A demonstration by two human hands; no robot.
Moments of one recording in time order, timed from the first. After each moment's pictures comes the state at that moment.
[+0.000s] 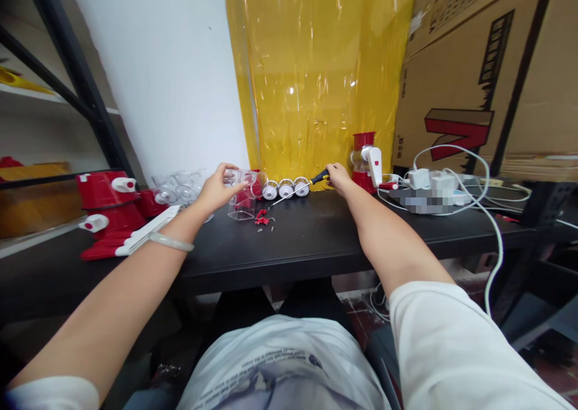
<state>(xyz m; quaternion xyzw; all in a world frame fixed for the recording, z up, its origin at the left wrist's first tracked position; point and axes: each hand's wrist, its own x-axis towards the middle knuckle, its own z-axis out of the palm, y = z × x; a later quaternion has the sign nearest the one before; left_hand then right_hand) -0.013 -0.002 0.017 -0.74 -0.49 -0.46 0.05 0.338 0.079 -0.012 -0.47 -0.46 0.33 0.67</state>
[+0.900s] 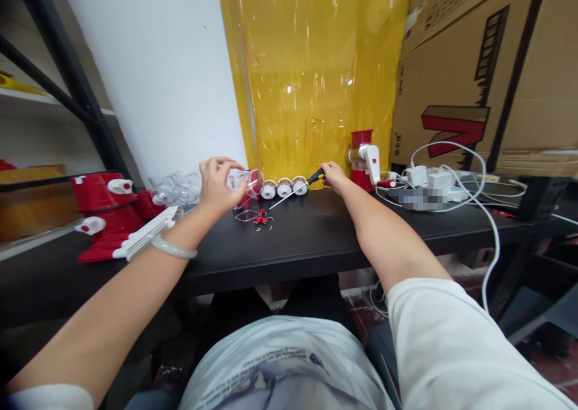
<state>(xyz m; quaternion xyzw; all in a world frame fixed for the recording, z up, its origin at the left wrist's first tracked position) 0.014 -0.024 0.011 -0.73 -0.37 -0.49 0.31 0.330 0.070 -0.007 -0.48 -0.49 0.33 0.64</state>
